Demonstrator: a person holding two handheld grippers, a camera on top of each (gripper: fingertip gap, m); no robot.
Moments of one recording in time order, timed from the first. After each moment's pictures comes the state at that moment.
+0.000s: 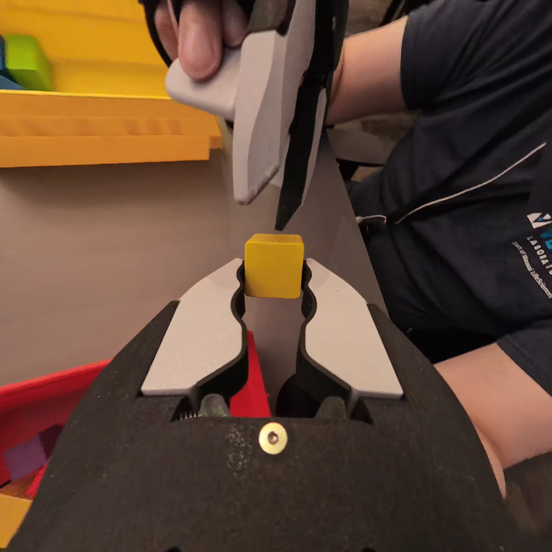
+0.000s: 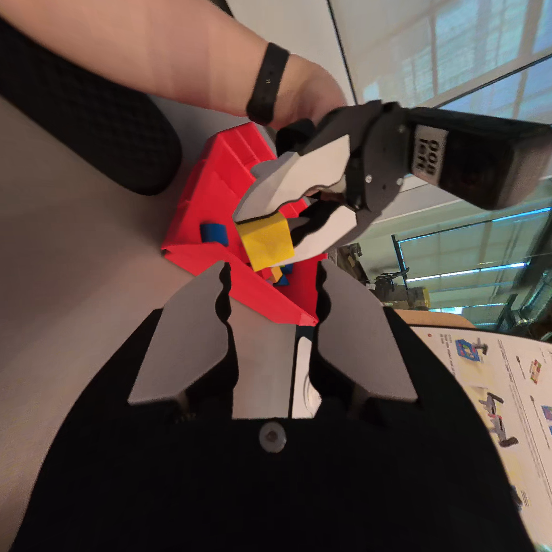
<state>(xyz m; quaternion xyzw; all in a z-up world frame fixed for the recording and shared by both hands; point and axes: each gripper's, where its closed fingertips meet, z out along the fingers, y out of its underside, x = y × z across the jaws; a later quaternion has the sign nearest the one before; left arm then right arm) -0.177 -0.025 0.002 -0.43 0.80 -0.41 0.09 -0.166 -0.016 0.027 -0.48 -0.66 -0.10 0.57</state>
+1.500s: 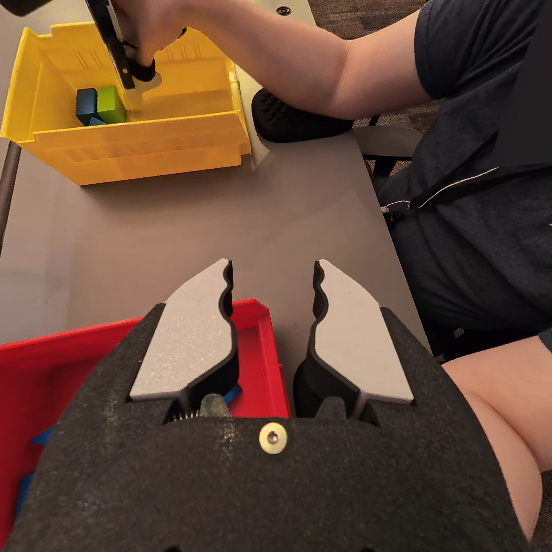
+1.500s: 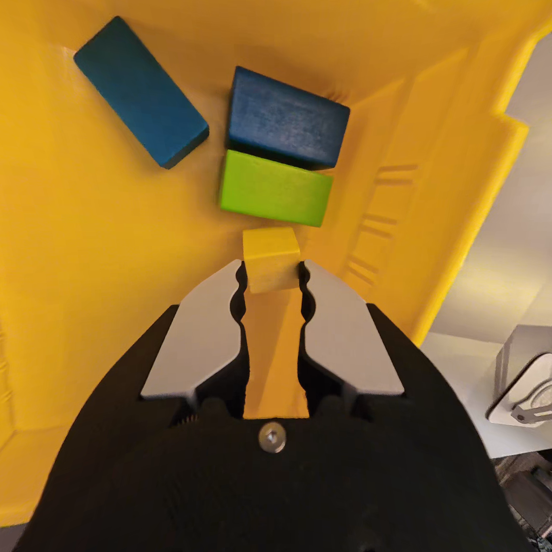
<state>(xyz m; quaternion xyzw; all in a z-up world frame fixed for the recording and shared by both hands) -0.203 -0.008 0.024 -0.41 0.80 -0.38 0.19 0.237 -0.020 -0.138 -0.98 0.09 -0.14 0.09</state>
